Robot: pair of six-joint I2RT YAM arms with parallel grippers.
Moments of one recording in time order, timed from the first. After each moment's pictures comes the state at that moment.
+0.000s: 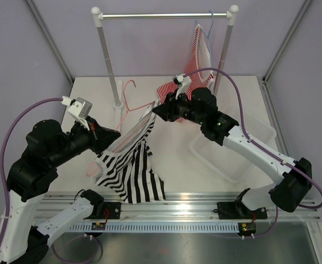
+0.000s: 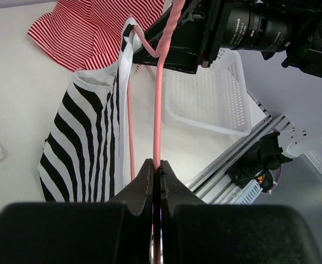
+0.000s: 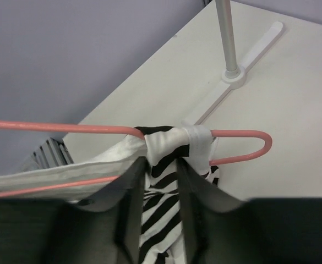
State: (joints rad) left arm -0.53 0.75 1.41 -0.92 0.27 -0.32; right arm 0.75 1.39 1.27 -0.03 -0.24 0.36
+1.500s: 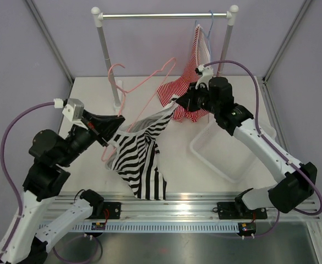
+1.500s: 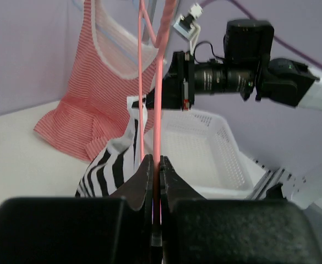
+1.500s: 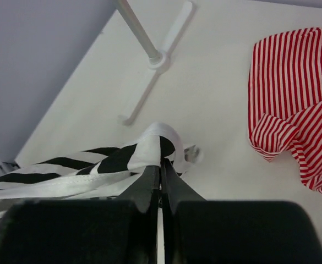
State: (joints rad) left arm -0.53 0.63 1.18 -0.47 0.25 -0.29; right arm 0.56 1.41 1.35 -0.25 -0.18 0.33
